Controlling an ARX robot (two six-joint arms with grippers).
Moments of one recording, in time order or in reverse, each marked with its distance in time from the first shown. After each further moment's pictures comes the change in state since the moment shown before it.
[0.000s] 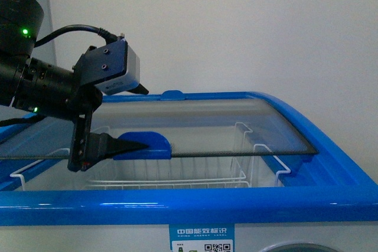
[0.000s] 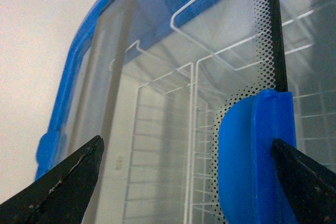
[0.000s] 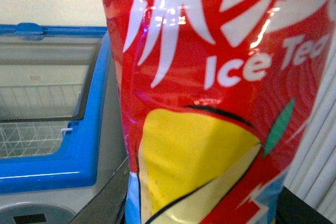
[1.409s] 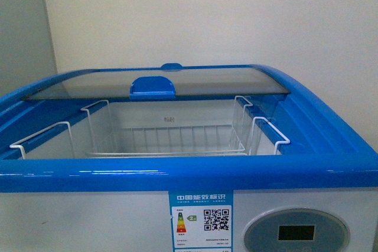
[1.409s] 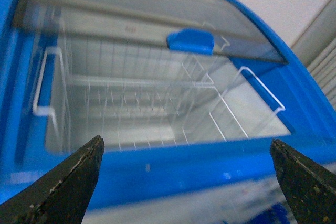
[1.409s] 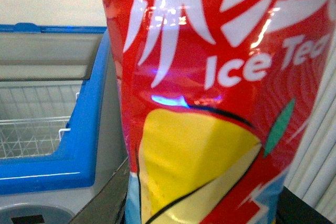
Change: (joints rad) left arm 0.229 -0.856 -0.795 0.206 -0.195 -1.598; right arm 0.000 0.000 0.000 0.000 0.000 0.000
